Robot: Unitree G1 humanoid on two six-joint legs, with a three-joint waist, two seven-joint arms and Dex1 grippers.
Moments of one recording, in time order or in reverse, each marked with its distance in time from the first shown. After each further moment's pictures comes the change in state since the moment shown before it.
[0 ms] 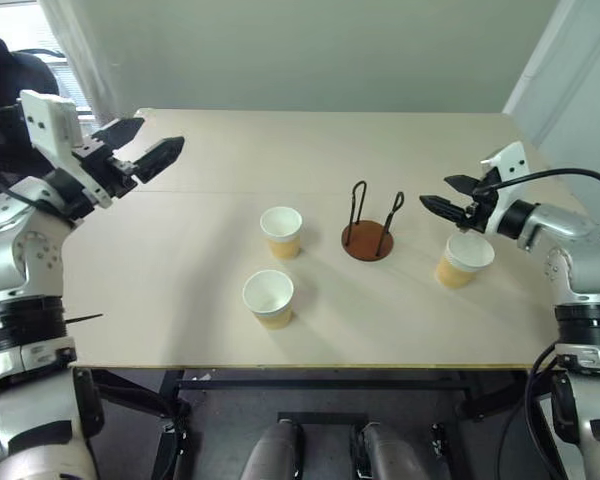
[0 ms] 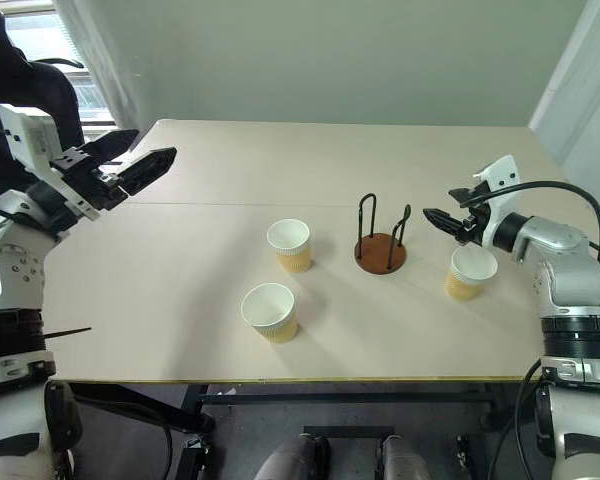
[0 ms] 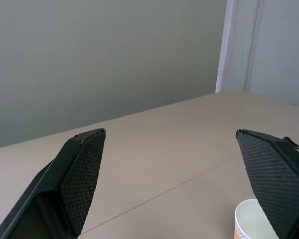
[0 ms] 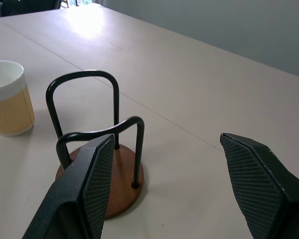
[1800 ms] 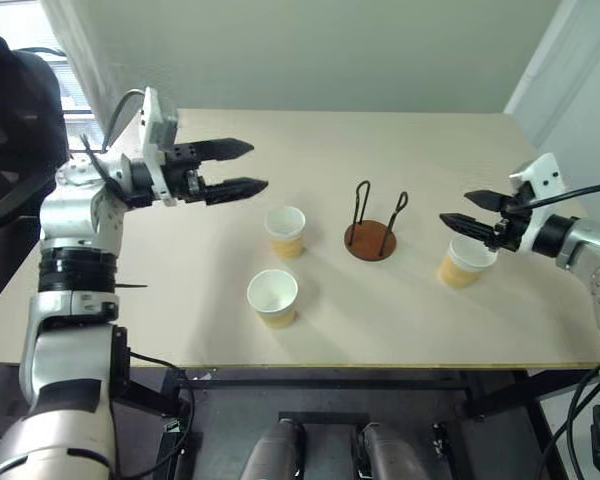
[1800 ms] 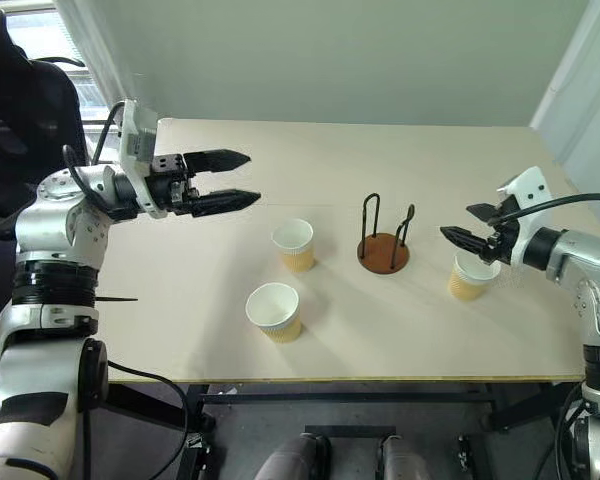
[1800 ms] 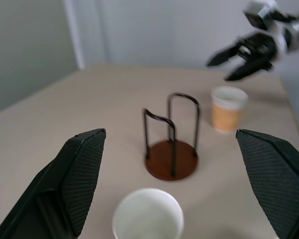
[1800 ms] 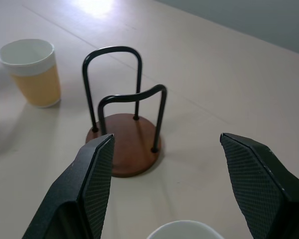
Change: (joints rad) left arm -0.240 -0.058 -0.302 0.227 0.118 -0.063 -0.614; right arm 0.150 -0.125 -0.066 -0.272 0.114 0.210 0.052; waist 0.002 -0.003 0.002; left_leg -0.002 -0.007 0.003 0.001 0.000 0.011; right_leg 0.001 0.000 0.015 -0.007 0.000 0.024
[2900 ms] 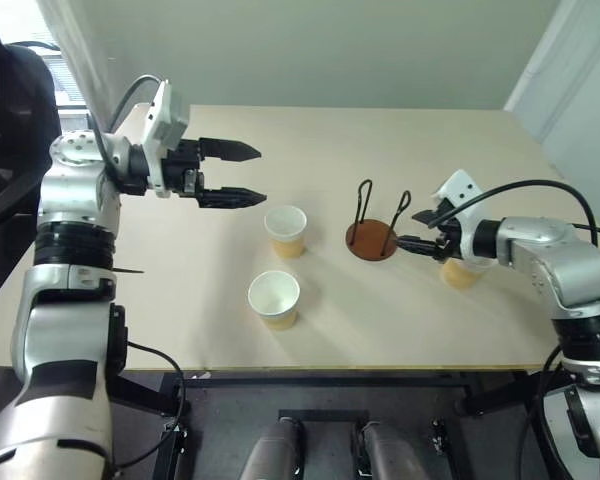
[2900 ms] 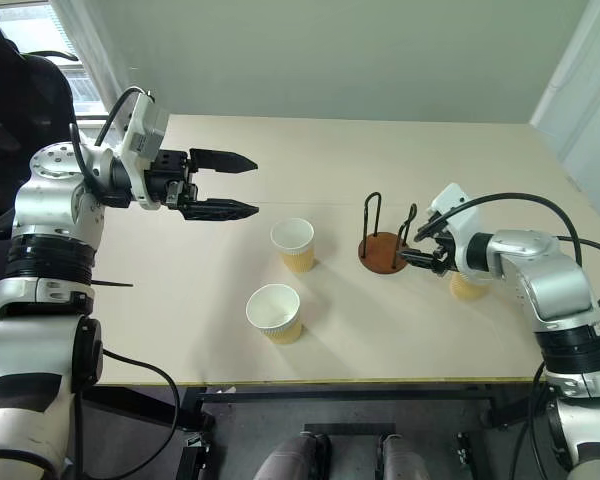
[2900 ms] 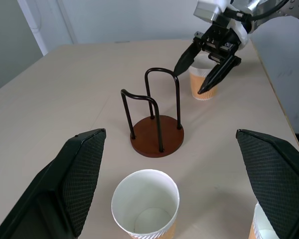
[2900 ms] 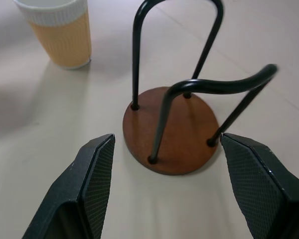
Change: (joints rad) left arm -0.118 0.005 -0.049 0.117 0.086 -0.118 -0.109; right arm -0.160 0.073 0.293 0.020 -0.116 0.110 -0.041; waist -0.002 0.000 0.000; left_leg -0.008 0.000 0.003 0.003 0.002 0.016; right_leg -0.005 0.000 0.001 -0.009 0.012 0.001
